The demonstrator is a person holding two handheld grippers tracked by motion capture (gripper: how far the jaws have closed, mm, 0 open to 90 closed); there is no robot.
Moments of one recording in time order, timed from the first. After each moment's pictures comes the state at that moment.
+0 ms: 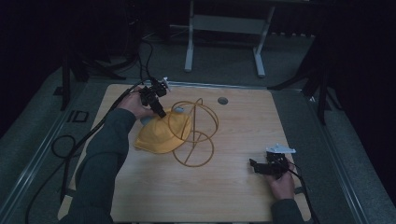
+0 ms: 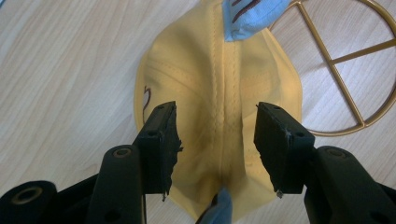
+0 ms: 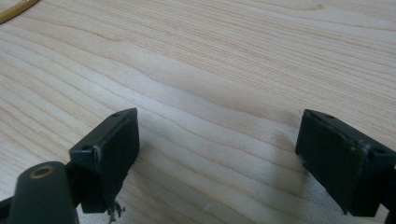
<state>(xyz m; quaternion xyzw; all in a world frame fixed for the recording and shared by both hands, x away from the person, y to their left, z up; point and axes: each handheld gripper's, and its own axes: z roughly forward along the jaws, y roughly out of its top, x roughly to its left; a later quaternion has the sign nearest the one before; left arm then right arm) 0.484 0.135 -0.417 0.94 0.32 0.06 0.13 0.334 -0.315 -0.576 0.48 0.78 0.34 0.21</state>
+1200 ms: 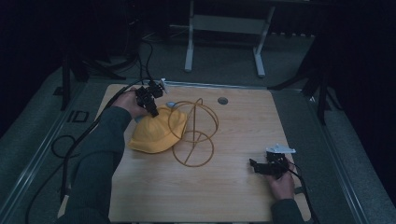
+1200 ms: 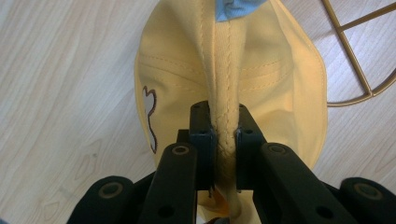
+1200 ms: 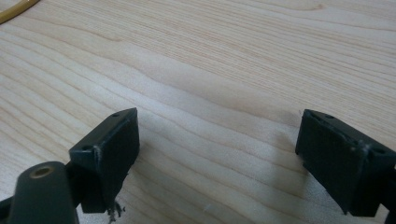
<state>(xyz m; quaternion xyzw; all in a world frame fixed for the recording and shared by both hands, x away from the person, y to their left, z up) 0.478 0.148 -0.409 0.94 0.31 0.05 0.09 0.334 -0.315 -0.576 0.48 0.78 0.34 0.21</state>
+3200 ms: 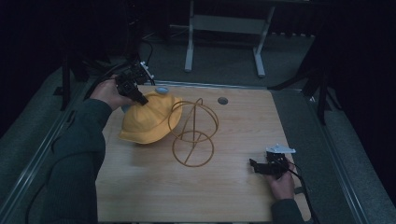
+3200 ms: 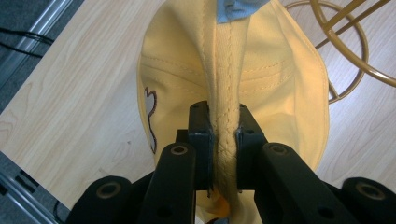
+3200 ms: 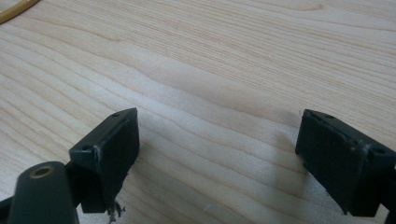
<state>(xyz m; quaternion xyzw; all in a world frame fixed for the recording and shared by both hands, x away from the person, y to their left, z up) 0.450 0.184 -0.340 0.93 0.31 0.10 0.16 0.334 -0.315 -0.576 0.48 0.78 0.34 0.21</state>
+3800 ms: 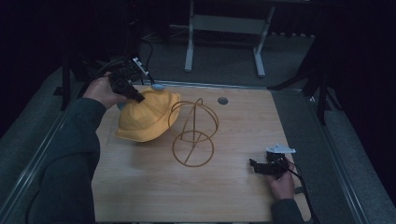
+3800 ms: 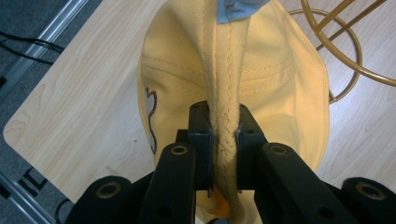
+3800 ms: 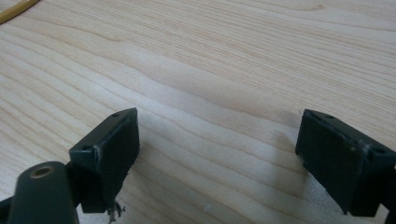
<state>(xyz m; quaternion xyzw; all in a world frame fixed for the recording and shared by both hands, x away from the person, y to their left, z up) 0.443 0.197 -0.327 0.93 0.31 0.11 0.17 0.334 -0.315 -0.576 0.48 0.78 0.34 0.21</state>
